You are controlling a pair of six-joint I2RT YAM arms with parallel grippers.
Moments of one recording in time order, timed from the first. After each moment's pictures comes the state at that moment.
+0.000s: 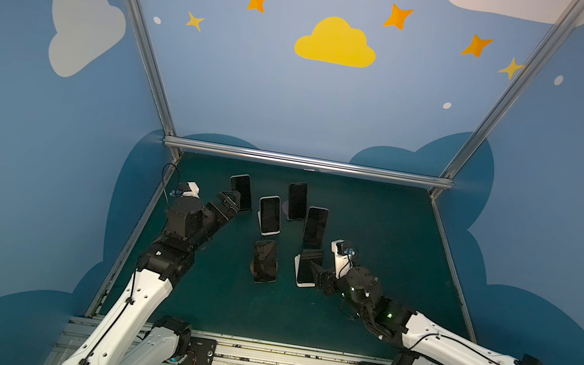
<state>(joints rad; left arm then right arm) -0.20 0.86 0.80 -0.27 0.06 -1.02 1.04 1.04 0.54 0.07 0.38 0.32</state>
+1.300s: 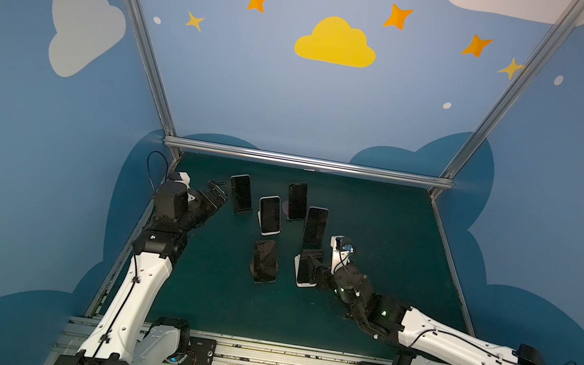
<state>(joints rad) 0.03 0.97 0.86 -0.23 0.32 -0.95 1.13 1.07 0.66 -0.05 0.56 0.46</state>
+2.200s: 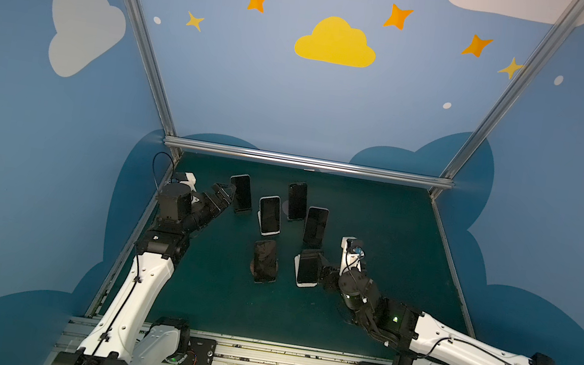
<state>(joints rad) 0.01 0.98 0.84 -0.21 0.33 -0.93 1.19 0.99 0.70 -0.19 0.73 0.51</state>
